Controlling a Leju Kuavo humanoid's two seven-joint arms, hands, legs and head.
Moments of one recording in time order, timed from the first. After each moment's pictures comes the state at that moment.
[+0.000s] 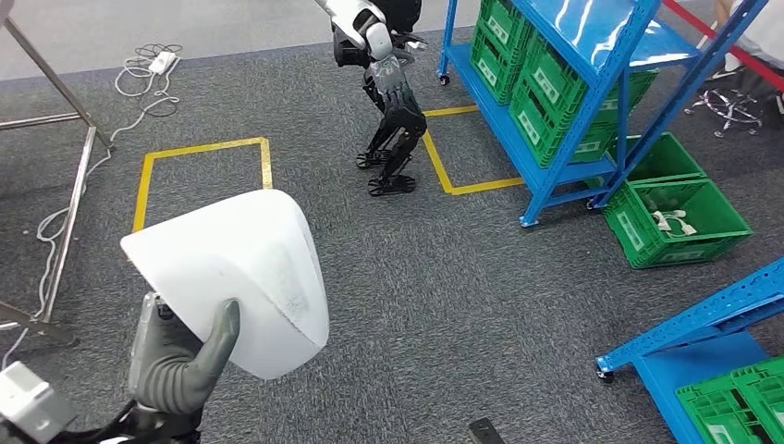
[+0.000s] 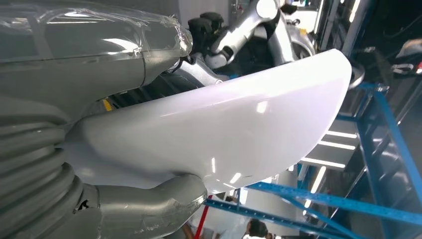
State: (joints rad) left arm -0.08 0.22 -0.77 -2.05 0.15 0.43 -0.18; right arm -0.12 -0.06 0.88 -0.23 -0.56 -0.15 0.02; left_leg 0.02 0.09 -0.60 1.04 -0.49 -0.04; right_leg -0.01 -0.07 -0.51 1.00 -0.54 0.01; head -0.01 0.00
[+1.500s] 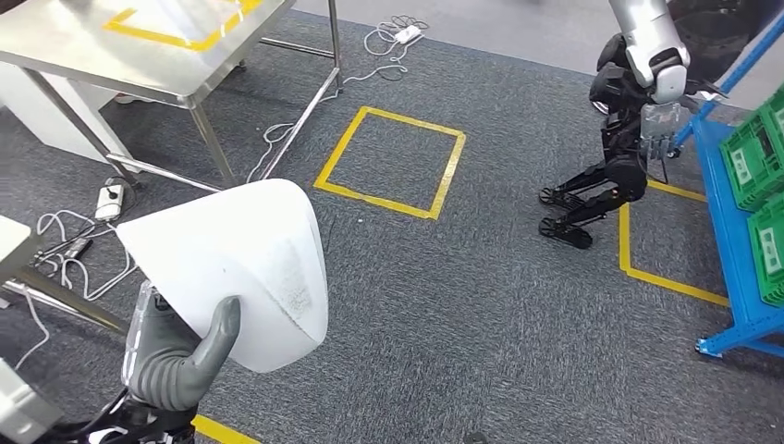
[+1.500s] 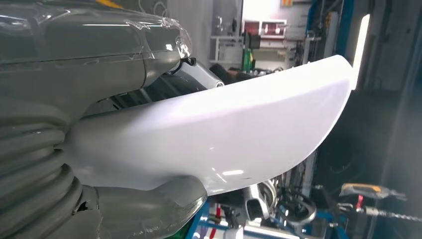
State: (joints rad) left arm -0.10 0.26 -0.76 -2.12 0.13 0.40 -0.16; right arm -0.11 -0.02 0.90 -0.22 -0.60 -0.15 0.04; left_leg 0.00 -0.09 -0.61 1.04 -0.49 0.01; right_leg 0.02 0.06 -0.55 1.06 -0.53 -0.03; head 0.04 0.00
